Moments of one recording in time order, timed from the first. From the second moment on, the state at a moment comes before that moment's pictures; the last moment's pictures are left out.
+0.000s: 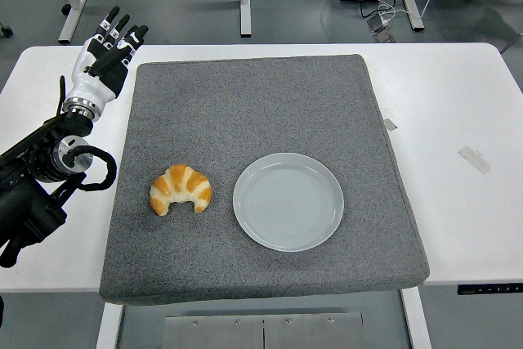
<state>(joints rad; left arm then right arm) -0.80 0.21 -0.76 -0.65 0.06 -0.13 -0.40 -0.09 0.00 0.04 0.14 -0.15 0.00 0.25</state>
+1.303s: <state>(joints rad) -1.05 0.64 -0.25 -0.82 0.74 -0.56 -0.60 -0.09 0.00 0.04 0.14 -0.15 0.00 0.25</state>
